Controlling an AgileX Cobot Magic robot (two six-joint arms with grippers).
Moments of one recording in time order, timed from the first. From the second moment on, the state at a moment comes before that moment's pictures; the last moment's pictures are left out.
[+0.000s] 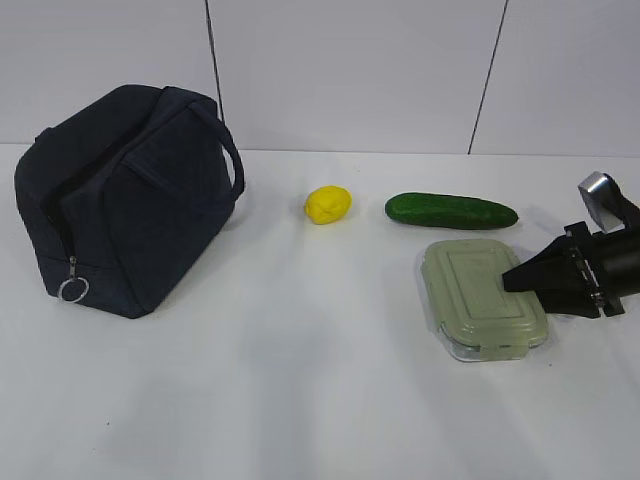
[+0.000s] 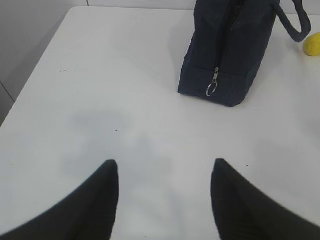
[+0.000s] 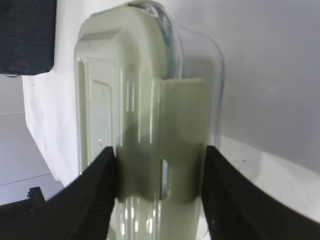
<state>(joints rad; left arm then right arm) -0.04 0.01 -0.53 0.02 1.10 -0.07 -0.30 2.16 -1.17 1.15 1.16 -1.13</state>
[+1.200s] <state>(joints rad) -0.04 0.01 -0.53 0.02 1.10 -0.07 -0.30 2.16 -1.17 1.14 1.17 -1.10</state>
